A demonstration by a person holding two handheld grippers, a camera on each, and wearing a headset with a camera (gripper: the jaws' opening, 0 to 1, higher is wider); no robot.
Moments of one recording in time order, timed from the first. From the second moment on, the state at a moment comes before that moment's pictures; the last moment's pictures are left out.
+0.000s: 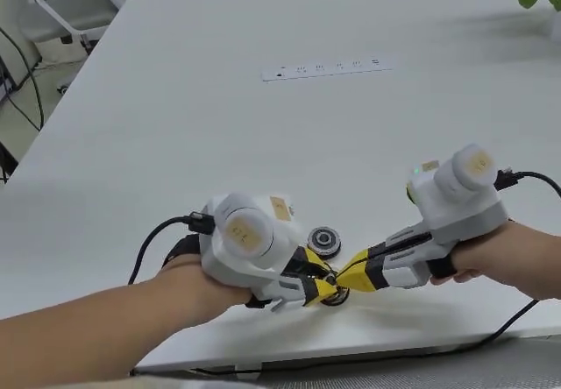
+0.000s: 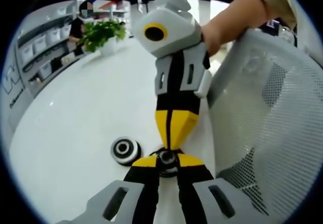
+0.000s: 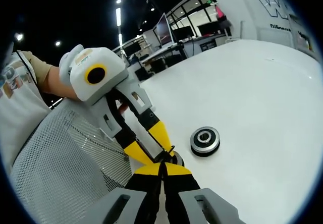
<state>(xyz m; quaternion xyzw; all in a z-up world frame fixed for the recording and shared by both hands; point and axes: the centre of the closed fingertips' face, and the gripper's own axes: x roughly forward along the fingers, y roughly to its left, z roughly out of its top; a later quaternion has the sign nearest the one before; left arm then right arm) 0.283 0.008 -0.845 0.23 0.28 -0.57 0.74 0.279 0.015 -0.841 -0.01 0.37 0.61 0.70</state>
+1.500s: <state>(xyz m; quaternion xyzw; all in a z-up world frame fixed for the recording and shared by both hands) 0.262 0.059 -0.793 0.18 0.27 -0.56 0.76 0.290 0.022 -0.808 0.01 0.33 0.61 0.72</state>
